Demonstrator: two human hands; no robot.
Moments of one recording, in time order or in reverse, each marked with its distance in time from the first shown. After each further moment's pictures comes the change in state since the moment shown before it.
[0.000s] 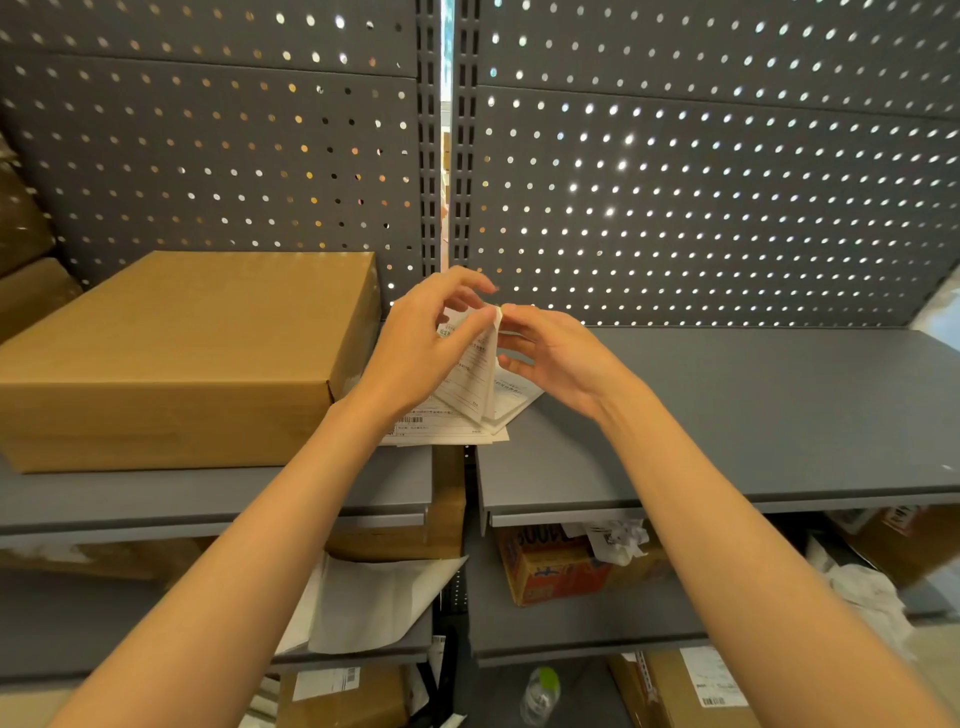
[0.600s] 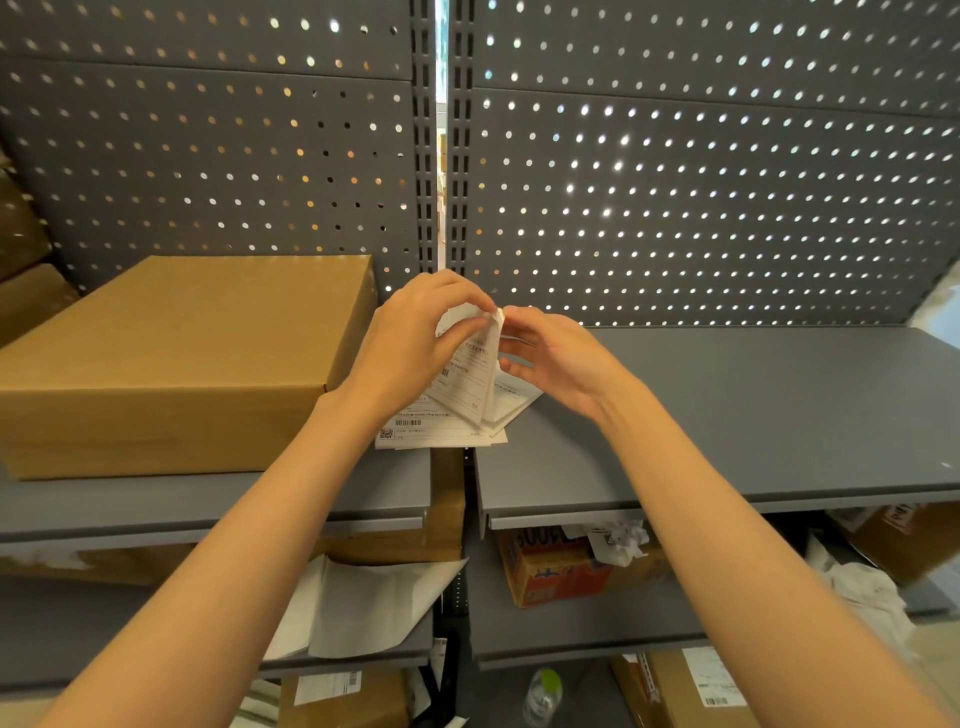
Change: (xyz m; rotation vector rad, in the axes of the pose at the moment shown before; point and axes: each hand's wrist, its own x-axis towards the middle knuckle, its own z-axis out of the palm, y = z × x) left_hand 0.008 -0.006 -0.006 0.246 -0.044 0.197; right_hand 0.002 0.002 -0.004 0.015 0.029 0.022
